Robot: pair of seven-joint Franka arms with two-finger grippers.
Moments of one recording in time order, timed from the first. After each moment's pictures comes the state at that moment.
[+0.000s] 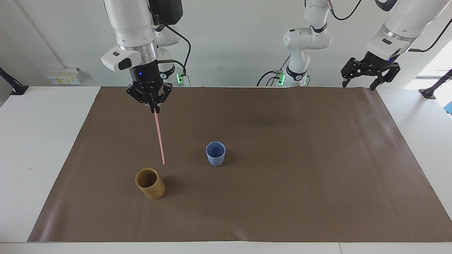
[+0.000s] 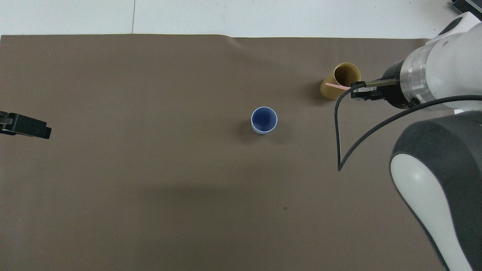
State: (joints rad) left arm -0.06 -0.02 0.00 -1.49 -0.02 1.44 0.13; right arm 0.22 0.08 0.02 -1.45 0.05 1.73 0.24
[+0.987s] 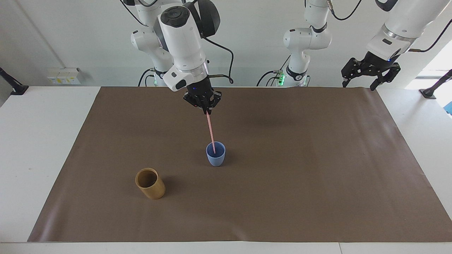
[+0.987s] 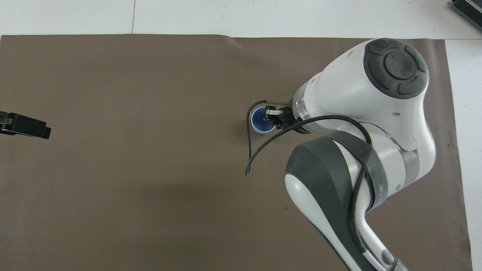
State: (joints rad) left arm -0.06 -0.02 0.00 -1.49 -0.02 1.44 0.13; right arm 0.40 0.19 0.02 -1.53 0.13 1.81 0.59
